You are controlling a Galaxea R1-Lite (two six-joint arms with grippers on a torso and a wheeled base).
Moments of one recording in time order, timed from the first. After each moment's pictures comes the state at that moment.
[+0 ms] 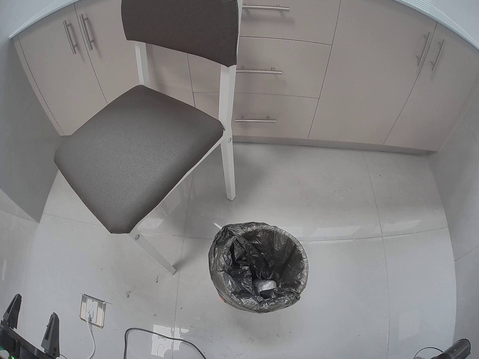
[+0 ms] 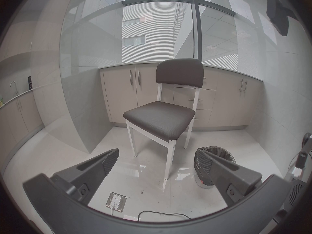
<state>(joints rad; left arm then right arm) 0.00 0.02 -0.02 0.00 0.00 -0.01 -0.02 0.07 -2.00 1.25 -0.38 -0.29</state>
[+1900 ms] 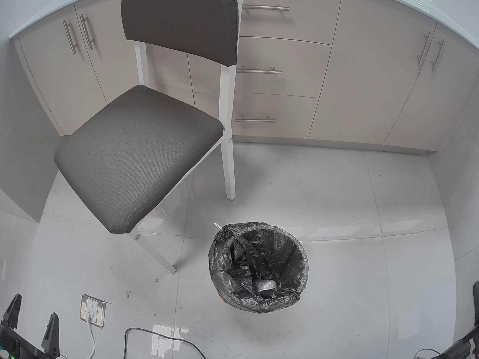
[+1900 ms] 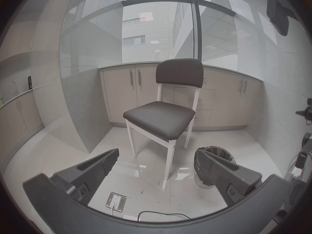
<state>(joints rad) 0.00 0.02 -0.02 0.00 0.00 -0.01 0.00 0.01 -0.19 0.09 0.04 0.03</state>
